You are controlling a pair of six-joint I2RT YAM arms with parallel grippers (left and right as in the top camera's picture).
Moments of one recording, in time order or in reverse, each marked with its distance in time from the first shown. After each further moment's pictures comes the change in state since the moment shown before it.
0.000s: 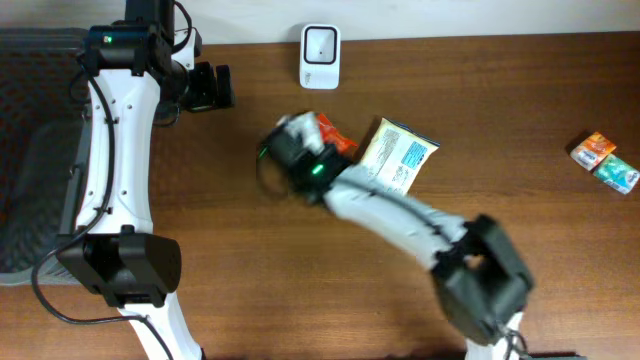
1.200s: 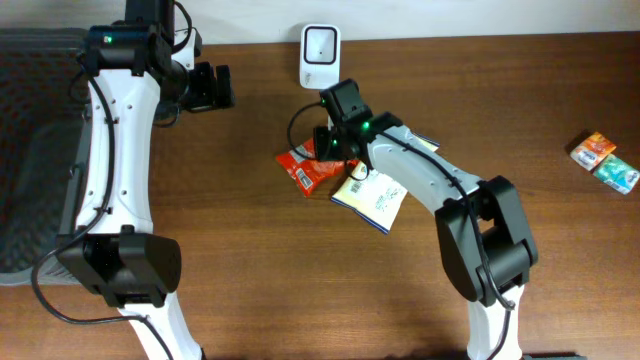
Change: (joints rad) left arm 0.000 0.000 0.000 0.000 0.000 0.000; right arm -0.256 0.123 0.001 0.136 -0.542 0.097
